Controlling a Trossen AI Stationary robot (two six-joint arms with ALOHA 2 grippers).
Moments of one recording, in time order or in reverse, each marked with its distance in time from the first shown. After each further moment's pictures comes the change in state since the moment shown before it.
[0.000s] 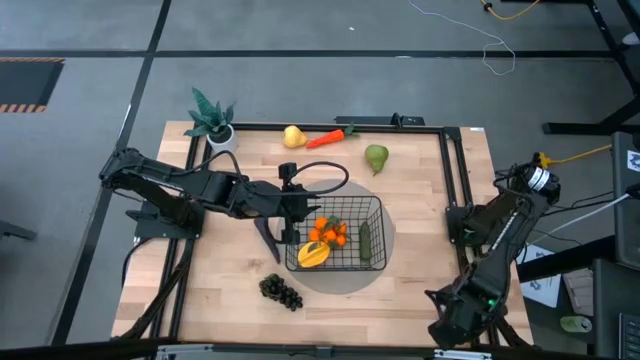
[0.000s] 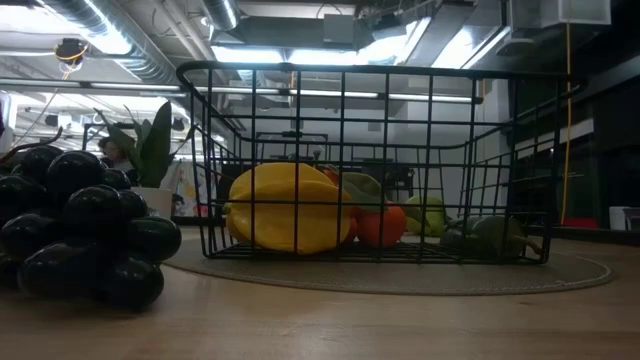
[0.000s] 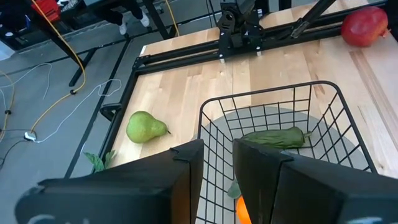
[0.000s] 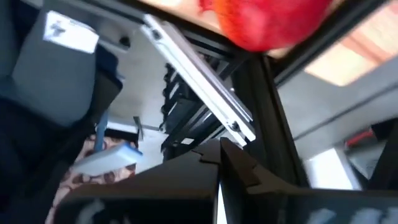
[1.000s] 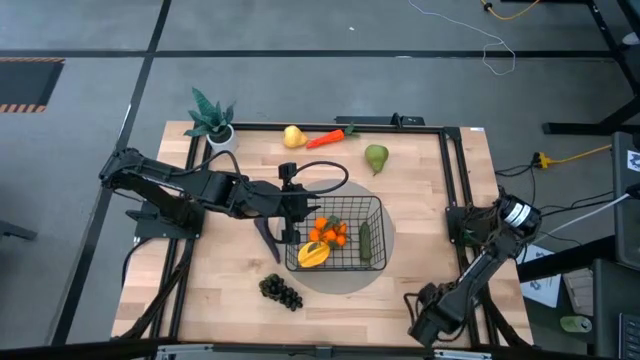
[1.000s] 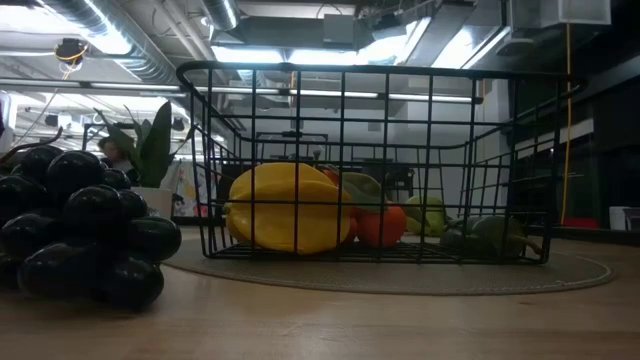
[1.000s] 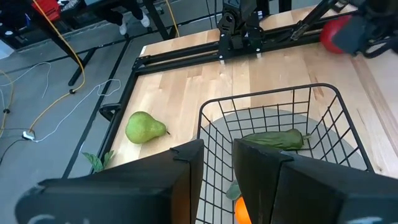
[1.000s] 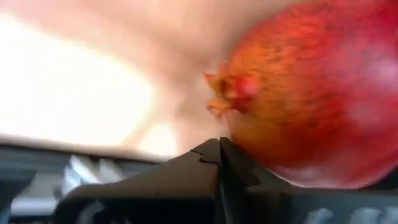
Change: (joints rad) left arm 0.000 0.000 0.000 0.005 0.000 -0.010; right arm -0.044 0.338 0.000 -0.144 0.053 -0.313
